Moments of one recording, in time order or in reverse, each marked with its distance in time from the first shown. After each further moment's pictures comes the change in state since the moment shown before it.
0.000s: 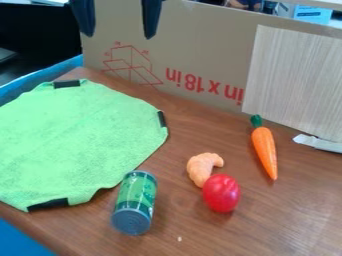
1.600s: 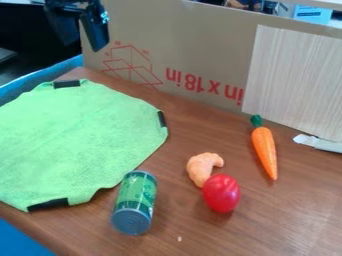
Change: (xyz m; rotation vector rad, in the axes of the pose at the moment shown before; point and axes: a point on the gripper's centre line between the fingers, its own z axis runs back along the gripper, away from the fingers) arm 0.092 0.064 -0.082 -0.208 -0.013 -0.587
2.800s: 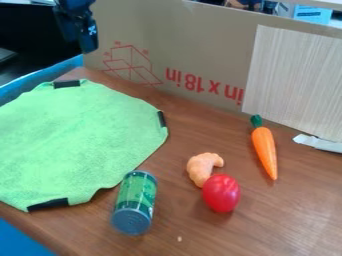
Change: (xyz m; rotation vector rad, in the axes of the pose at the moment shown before) arm 0.042 0.072 -0.046 0.082 0.058 -0.283
